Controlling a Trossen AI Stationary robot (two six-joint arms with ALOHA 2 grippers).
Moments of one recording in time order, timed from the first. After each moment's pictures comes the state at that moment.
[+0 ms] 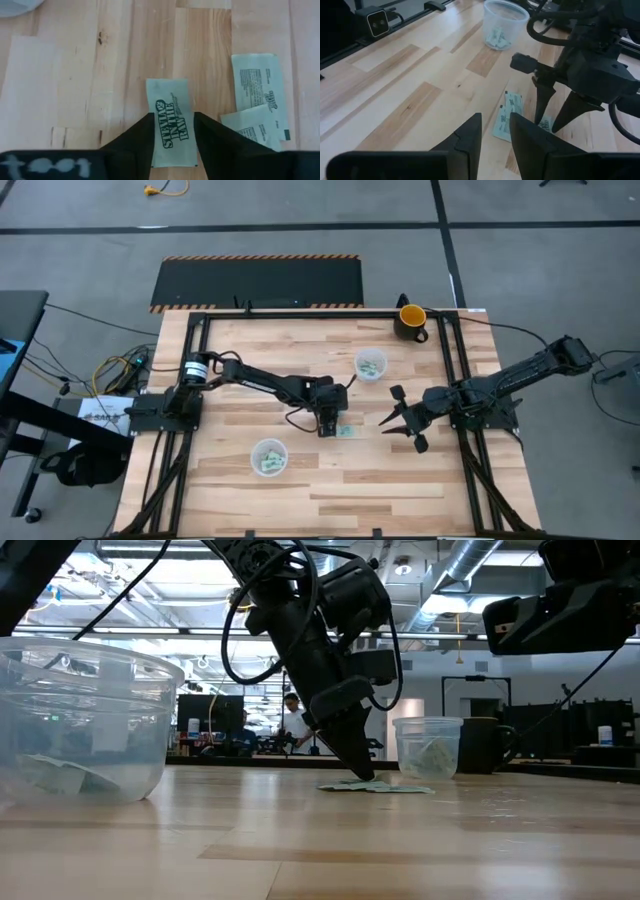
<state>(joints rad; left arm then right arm) -0.02 2.10 1.40 -0.32 -0.06 -0.05 0.29 0.89 0.31 0.12 -0.03 -0.29</state>
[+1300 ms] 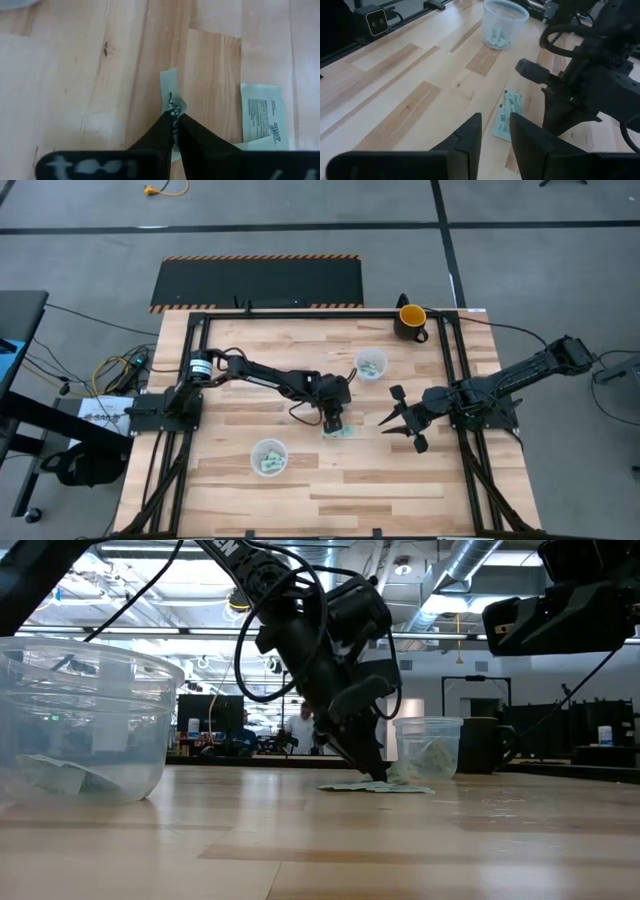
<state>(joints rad) 0.03 2.14 1.40 -0.26 0.07 -0.14 0.29 0.90 0.31 0.13 -0.03 -0.29</state>
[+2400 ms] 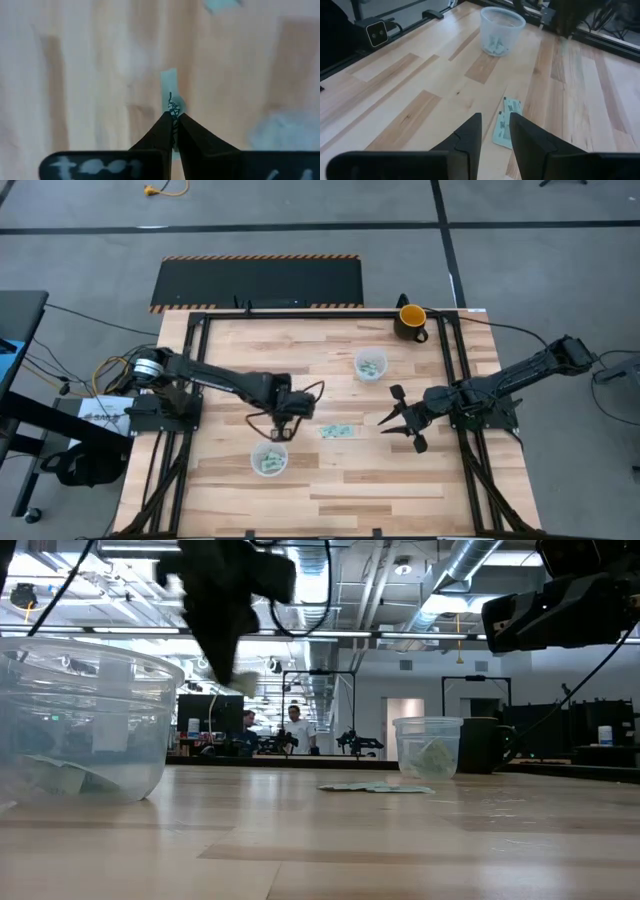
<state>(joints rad) -0.14 1.75 1.40 -1.05 -0.16 -0.19 0.29 0.90 0.31 0.16 -0.03 -0.26</state>
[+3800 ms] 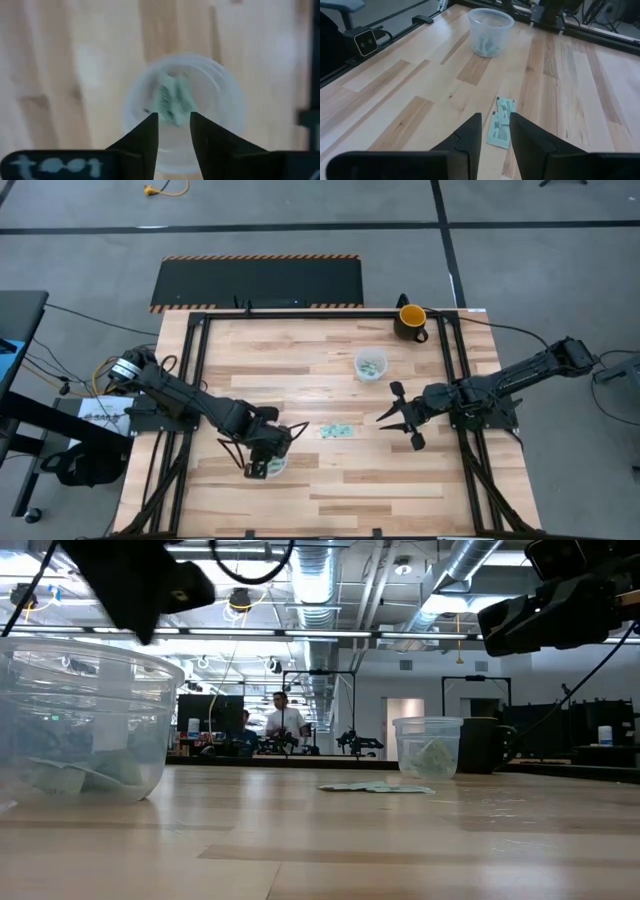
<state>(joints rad) -0.40 1.60 1.27 -0.96 0.03 -0.32 0.26 0.90 0.31 0.17 -0.03 -0.21</state>
